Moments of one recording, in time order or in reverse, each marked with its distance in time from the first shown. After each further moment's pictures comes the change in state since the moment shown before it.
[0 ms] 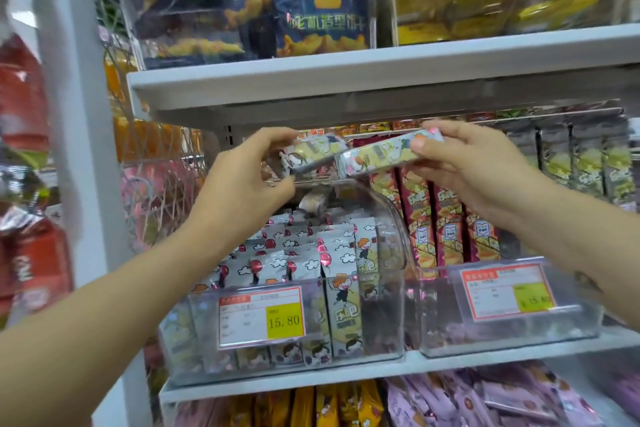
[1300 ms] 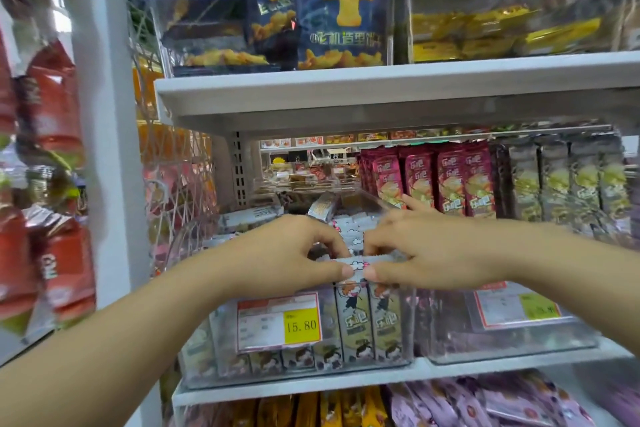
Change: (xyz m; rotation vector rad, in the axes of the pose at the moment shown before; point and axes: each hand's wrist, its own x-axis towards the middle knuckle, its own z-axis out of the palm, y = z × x) left_hand -0.025 0.007 0.001 -0.041 -0.777 0.024; right_hand -0.040 -0.005 0.044 -1.577 -0.853 -0.183
